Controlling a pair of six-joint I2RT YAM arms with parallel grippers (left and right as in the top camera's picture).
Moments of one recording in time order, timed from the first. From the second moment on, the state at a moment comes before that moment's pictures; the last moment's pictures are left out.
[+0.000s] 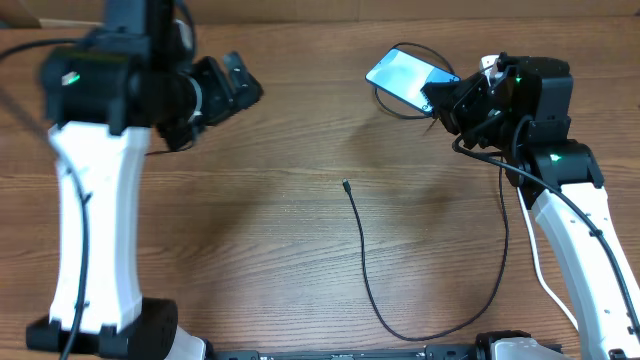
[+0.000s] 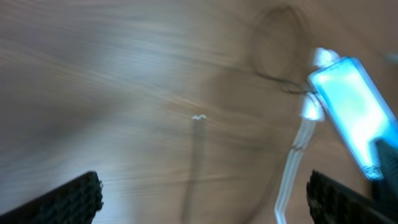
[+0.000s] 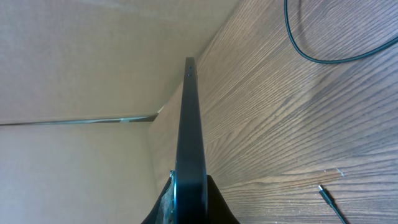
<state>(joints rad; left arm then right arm) -0.14 1.71 2.13 -1.50 0.32 -0.61 0.07 1.37 1.20 -0.40 -0.51 1.03</state>
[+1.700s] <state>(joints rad) -0.34 1.76 1.37 -0.05 0.81 -1.70 0.35 1.37 1.18 -0.31 -0.22 1.27</state>
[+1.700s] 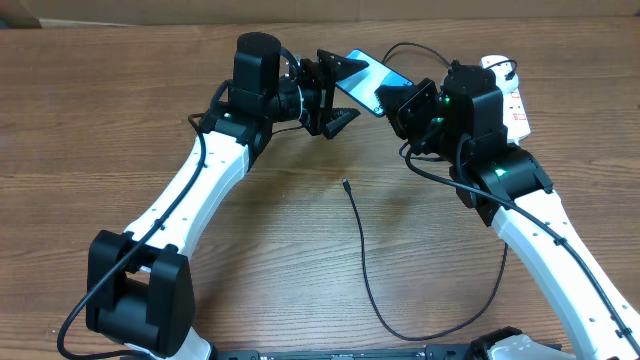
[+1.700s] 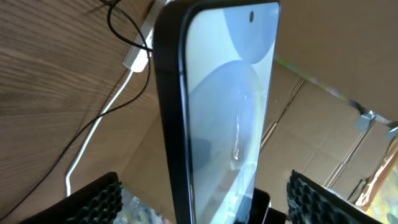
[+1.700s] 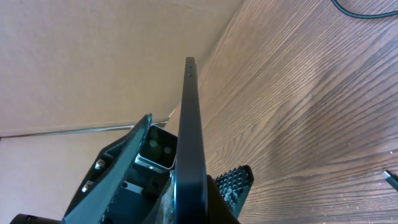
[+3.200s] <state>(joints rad) -0.34 1.76 1.36 0.00 0.83 -1.70 0.35 1.37 1.18 -0.30 -0.29 1.36</state>
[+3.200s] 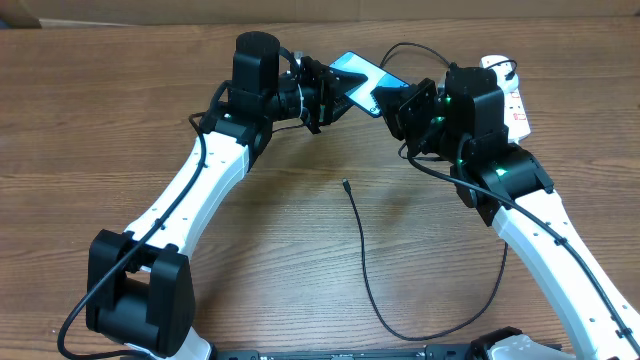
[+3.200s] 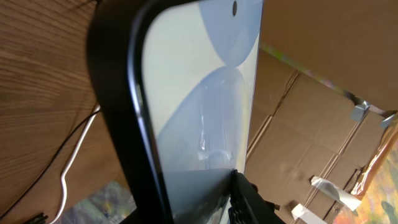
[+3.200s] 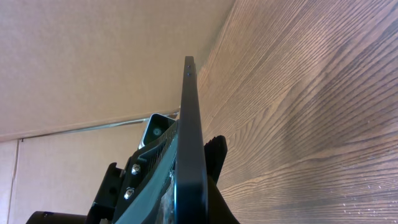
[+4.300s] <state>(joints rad) -0.32 1.76 1.36 0.07 0.83 -1.58 0.31 1.24 1.18 -0.37 -0.36 1.15</state>
